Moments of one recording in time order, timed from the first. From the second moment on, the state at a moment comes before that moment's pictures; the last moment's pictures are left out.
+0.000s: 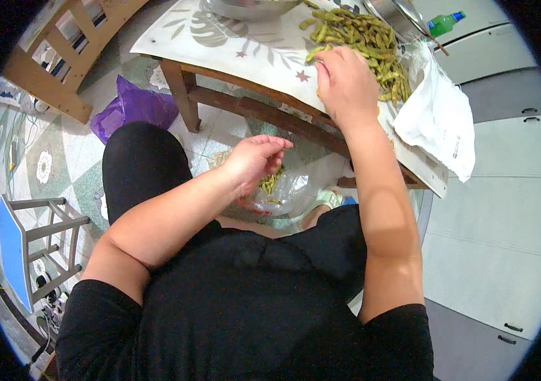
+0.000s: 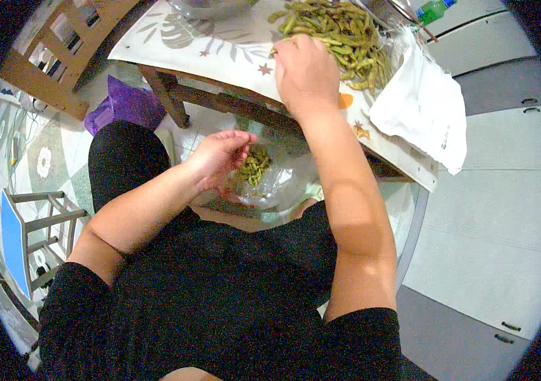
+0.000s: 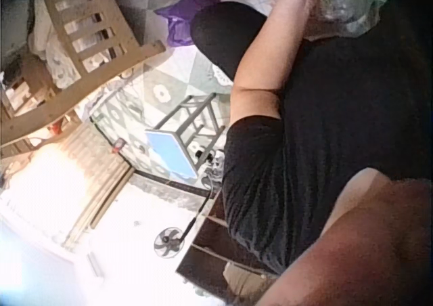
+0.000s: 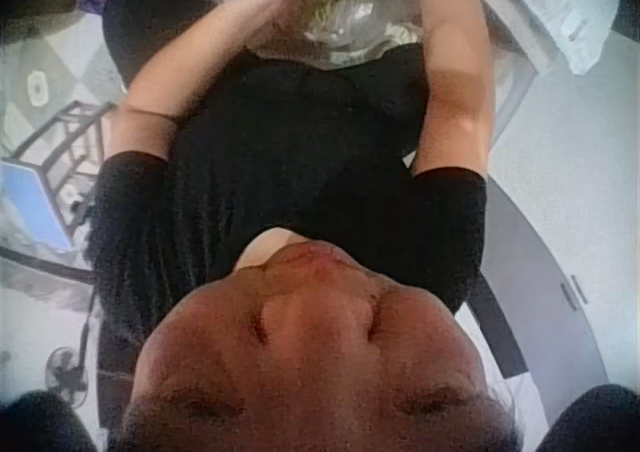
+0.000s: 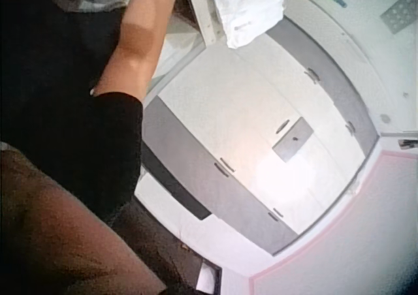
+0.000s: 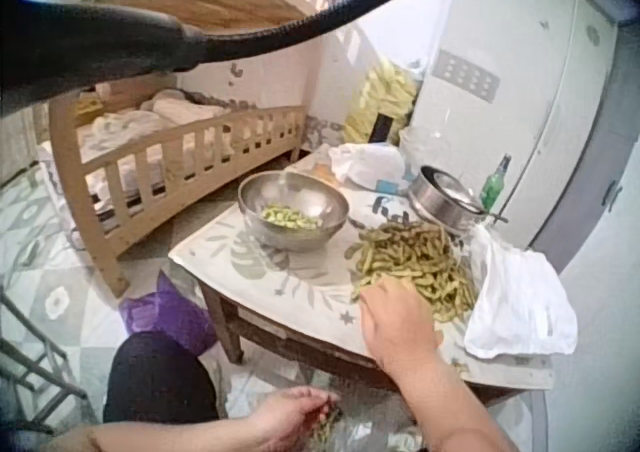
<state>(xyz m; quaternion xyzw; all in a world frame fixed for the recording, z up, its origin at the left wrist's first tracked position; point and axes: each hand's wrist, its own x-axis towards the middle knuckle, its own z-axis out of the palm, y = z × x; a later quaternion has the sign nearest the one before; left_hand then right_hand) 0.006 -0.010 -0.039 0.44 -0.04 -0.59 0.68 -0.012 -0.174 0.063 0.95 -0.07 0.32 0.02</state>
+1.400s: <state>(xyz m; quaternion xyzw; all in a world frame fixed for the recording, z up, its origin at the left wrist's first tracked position) -0.002 -0.010 -0.011 0.37 -0.17 -0.53 0.75 -0.111 -0.117 0.018 0.48 -0.23 0.02 -0.85</state>
